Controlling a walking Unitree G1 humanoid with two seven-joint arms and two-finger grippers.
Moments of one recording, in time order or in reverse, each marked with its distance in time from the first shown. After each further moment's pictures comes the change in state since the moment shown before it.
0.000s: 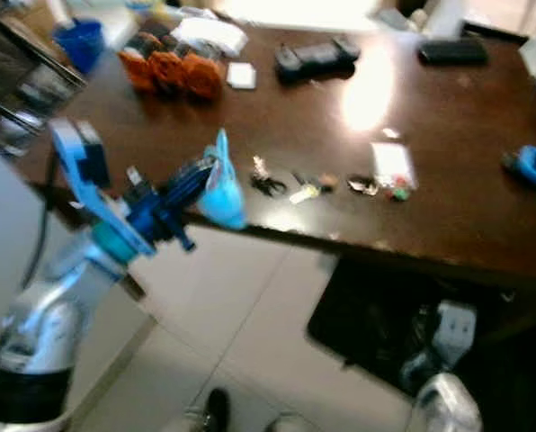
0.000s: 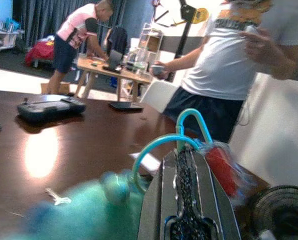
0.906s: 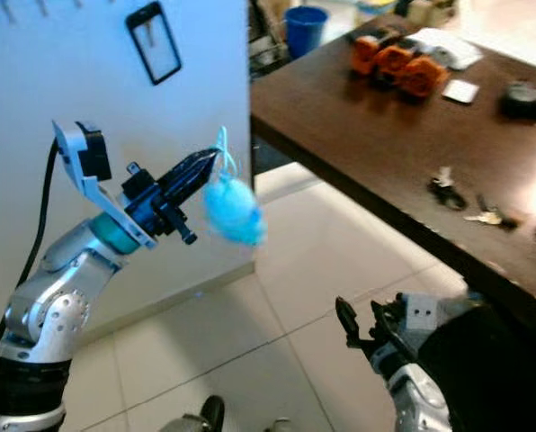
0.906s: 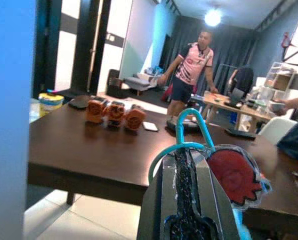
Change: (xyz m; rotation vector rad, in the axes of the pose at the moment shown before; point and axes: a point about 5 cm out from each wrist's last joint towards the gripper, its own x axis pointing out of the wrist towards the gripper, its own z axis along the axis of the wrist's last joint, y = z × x) left arm -0.001 0.009 0.000 0.028 -0.004 0.043; right arm 0.014 0.037 -0.005 -0.029 0.009 0.174
